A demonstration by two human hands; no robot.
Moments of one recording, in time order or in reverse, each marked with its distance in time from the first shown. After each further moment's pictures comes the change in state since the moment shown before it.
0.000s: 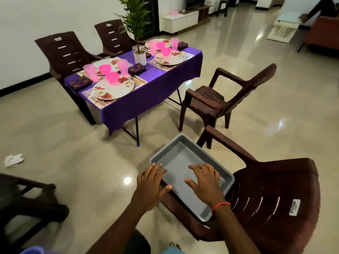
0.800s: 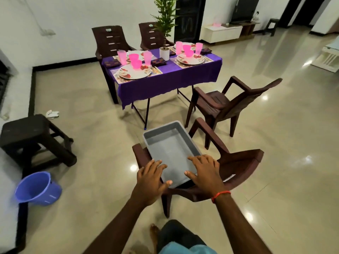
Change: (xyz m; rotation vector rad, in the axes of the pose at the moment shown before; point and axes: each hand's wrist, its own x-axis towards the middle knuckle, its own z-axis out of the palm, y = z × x) left_hand -0.129 0.264 0.065 -0.005 0.108 -0.301; right_hand -0.134 0.157 -0.124 -0.142 -0.067 -0.353
